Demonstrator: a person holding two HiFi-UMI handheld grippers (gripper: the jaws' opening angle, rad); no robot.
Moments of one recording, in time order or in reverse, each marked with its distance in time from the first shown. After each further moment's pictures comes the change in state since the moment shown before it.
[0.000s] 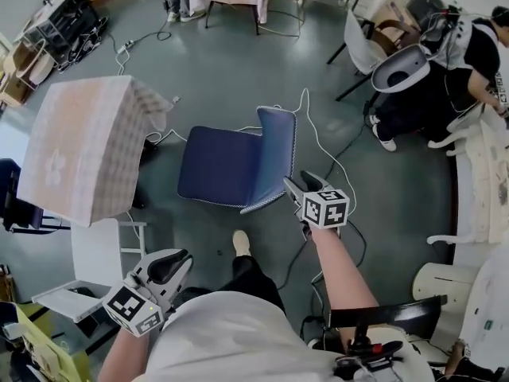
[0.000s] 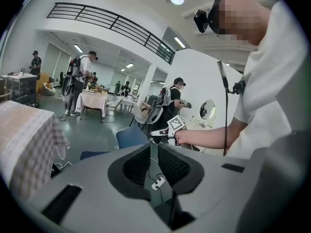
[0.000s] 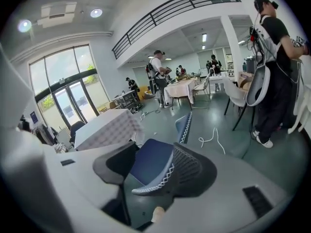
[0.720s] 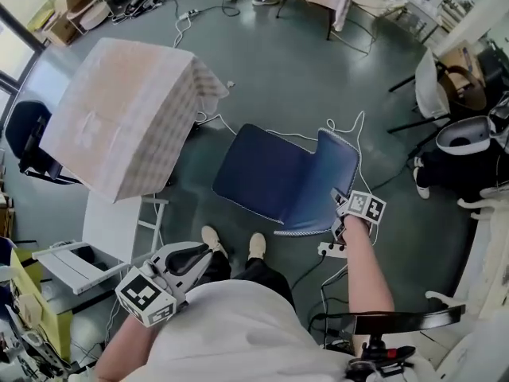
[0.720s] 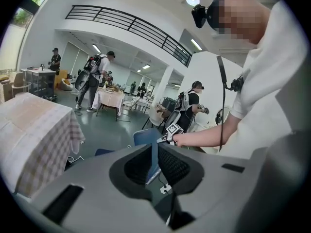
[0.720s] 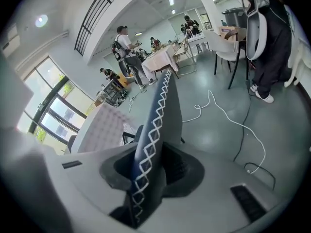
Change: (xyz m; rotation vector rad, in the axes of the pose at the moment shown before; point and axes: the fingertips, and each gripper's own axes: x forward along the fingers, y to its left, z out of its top) left arm 0.001 0.093 0.015 -0.115 -0.015 0.137; right arm 0.144 -0.078 -0.021 0.363 0.276 -0.016
